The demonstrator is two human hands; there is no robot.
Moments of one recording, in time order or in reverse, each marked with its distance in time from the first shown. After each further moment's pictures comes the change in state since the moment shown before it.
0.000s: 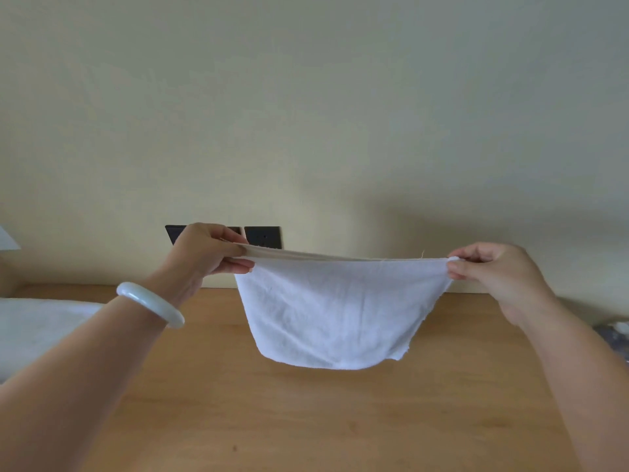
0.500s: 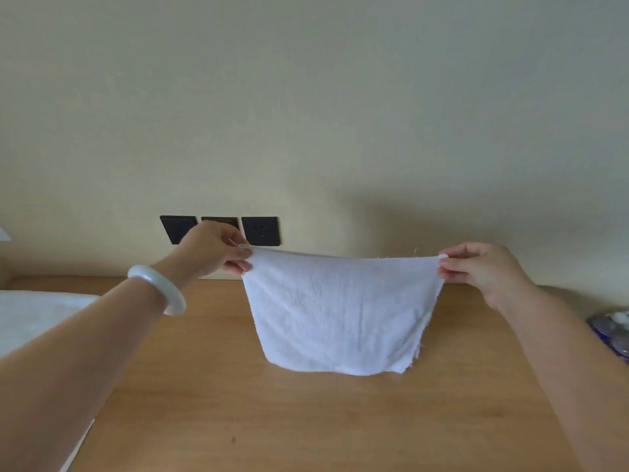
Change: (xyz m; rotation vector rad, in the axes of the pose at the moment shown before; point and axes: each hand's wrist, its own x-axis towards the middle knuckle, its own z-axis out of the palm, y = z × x) left_hand 0.031 -0.025 0.002 0.379 -0.119 0.059; right_hand 0.028 0.025 0.015 0.171 -0.036 0.208
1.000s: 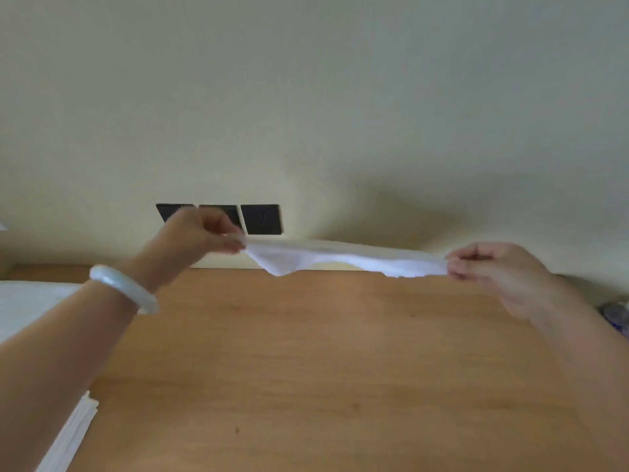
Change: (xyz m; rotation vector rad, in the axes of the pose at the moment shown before) left_hand -0.002 -0.009 -0.015 -0.004 0.016 0.140; right_hand -0.008 0.014 -0.006 -0.069 -0.116 -0.048
